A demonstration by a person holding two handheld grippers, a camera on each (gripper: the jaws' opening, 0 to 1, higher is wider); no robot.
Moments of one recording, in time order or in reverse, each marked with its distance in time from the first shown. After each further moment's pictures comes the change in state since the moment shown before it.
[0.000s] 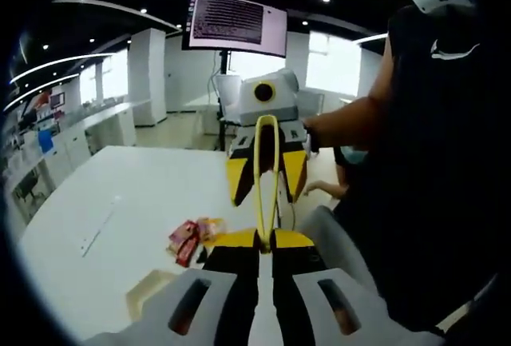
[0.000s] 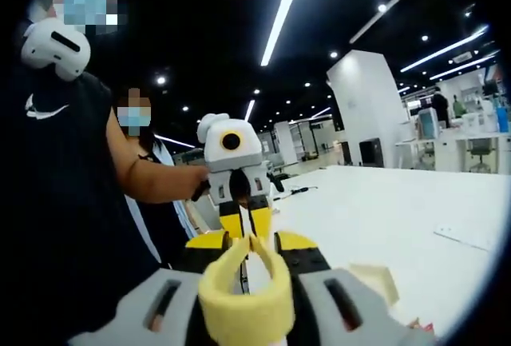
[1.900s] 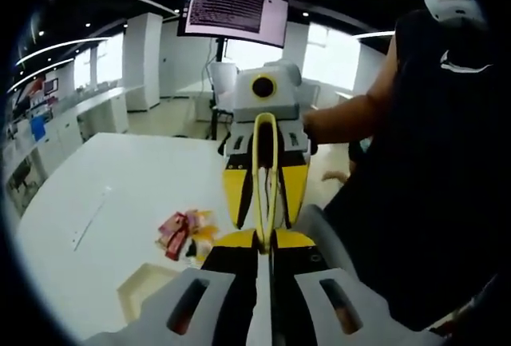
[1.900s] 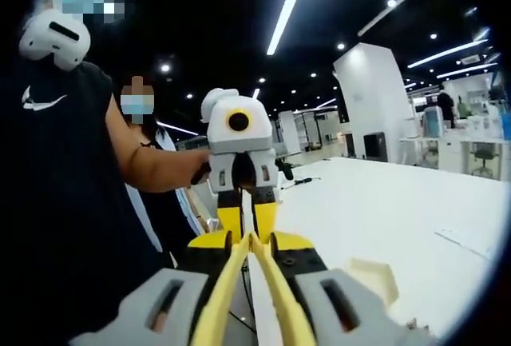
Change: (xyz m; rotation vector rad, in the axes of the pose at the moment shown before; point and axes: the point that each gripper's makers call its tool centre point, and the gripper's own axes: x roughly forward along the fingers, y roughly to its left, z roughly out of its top) left arm 0.006 -0.009 0.004 -0.044 0.076 -0.050; right arm 0.006 0.007 -0.009 -0.039 0.069 0.002
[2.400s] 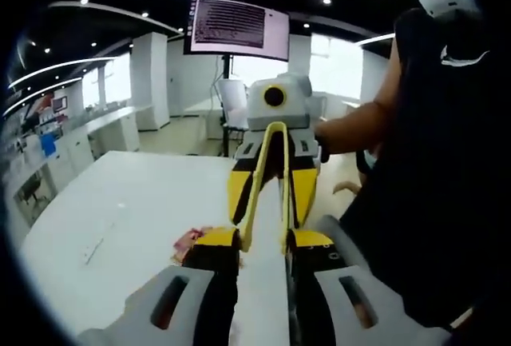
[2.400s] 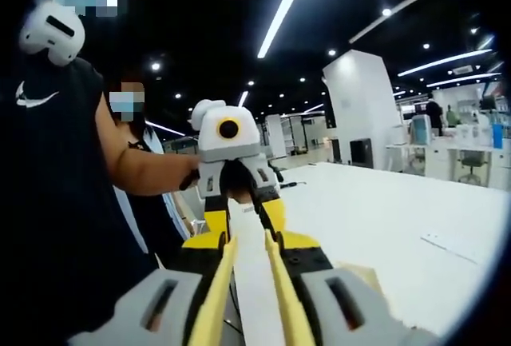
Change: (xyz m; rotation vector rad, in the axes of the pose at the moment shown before) left arm -0.003 0.014 0.010 0.060 -0.111 0.078; right arm -0.006 -0.013 0.006 -0.023 -0.015 -0.078
